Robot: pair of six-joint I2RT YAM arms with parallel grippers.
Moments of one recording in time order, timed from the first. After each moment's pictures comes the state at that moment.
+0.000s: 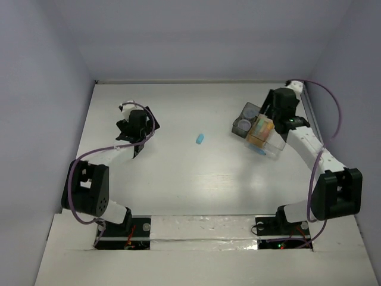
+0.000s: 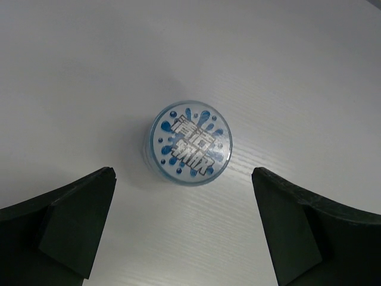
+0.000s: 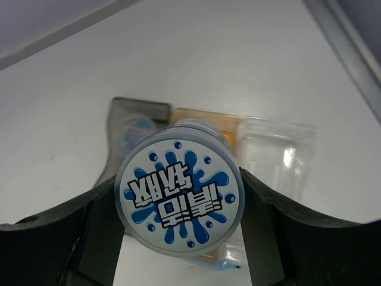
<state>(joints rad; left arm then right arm) -0.27 1.44 0.77 0.11 -0.39 -0.57 0.20 1.42 1.11 -0.20 0.35 0.39</state>
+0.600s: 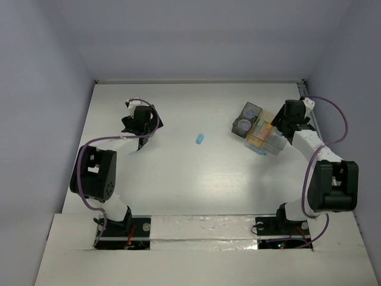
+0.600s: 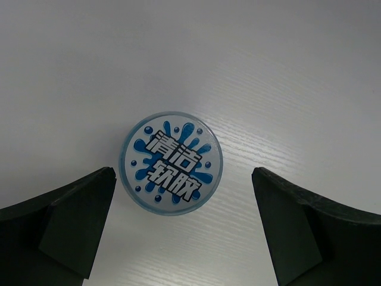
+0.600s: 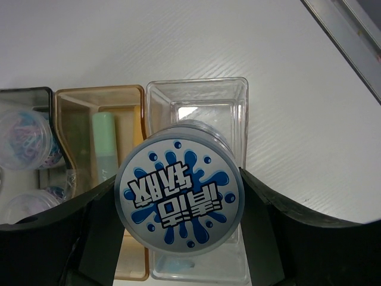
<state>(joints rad) -0.26 1.61 0.88 0.12 -0.36 -0.53 -0.03 1.46 0.96 -0.20 0.37 0.47</state>
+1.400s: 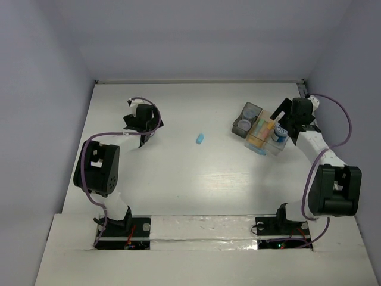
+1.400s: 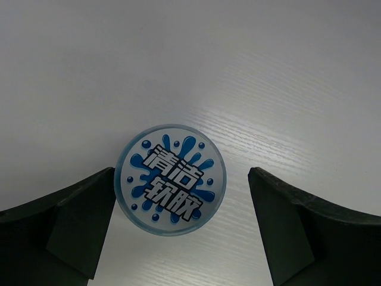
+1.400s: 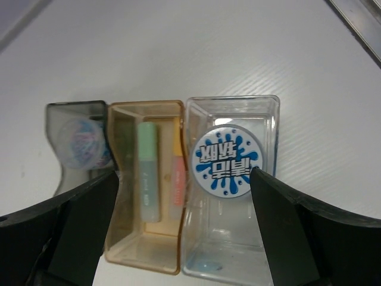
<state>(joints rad) -0.26 1.68 0.93 0.11 -0.37 -0.51 -0.08 1.43 0.96 -0.14 0.24 0.51</state>
